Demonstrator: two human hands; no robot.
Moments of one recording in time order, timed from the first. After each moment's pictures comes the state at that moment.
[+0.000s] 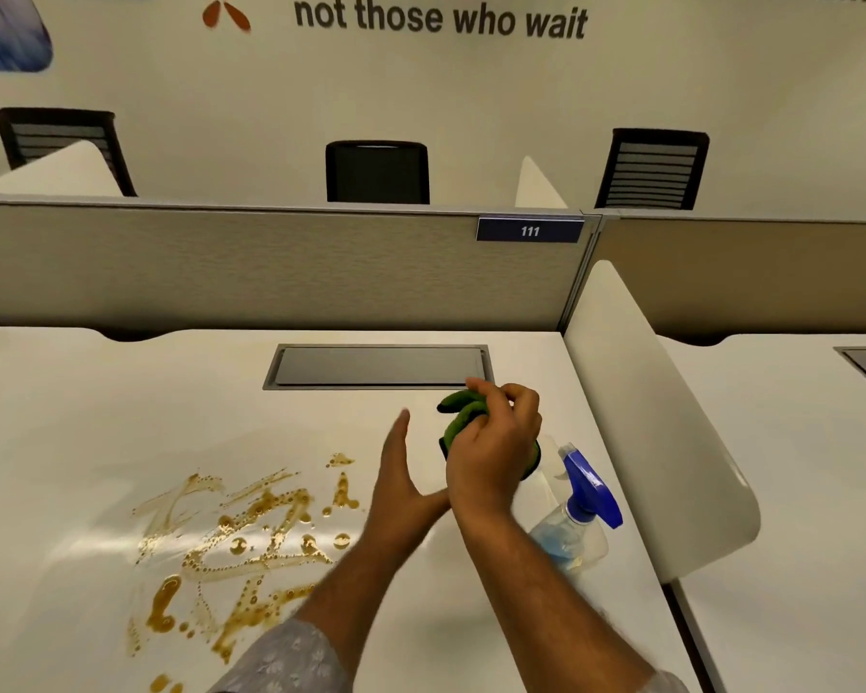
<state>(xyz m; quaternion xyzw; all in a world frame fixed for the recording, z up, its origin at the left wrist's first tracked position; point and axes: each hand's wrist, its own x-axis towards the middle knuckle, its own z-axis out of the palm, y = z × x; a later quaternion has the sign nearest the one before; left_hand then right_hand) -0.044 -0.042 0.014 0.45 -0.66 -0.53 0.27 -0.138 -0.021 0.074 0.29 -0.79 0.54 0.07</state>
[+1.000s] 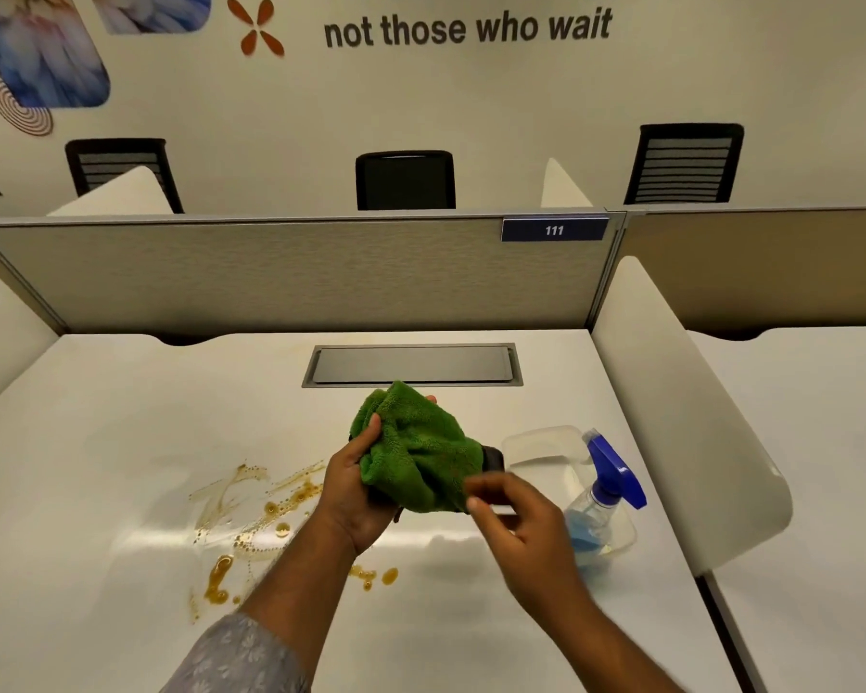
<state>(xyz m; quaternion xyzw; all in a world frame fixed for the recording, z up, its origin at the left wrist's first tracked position) 0.027 -0.066 0.062 0.28 -0.25 -0.85 0.36 -0.124 0.091 0.057 0.44 -0.66 0.54 -0.28</state>
